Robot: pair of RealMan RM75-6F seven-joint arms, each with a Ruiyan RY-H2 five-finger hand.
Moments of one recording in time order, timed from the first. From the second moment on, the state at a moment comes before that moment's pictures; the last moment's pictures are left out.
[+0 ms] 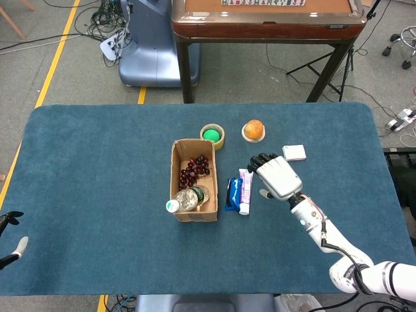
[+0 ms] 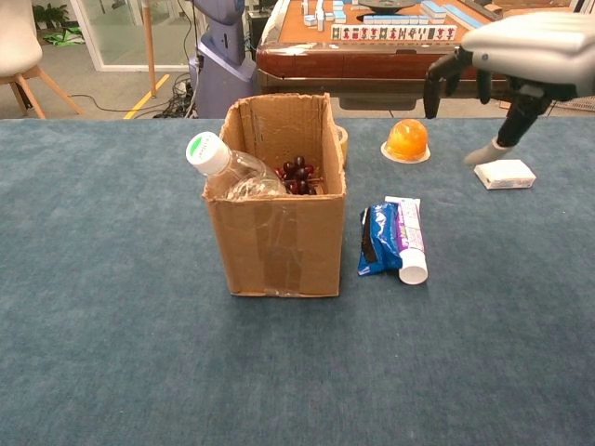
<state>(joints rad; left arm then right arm) 0.02 -0.98 -0.05 -1.81 1.52 1.63 0.11 0.73 -1.22 0.10 -1.71 -1.28 1.04 -0.41</state>
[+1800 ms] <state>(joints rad) 0.03 -0.97 -0.05 -1.82 1.53 1.64 0.09 0.72 -1.58 0.02 -1.29 -1.42 0.90 -0.45</state>
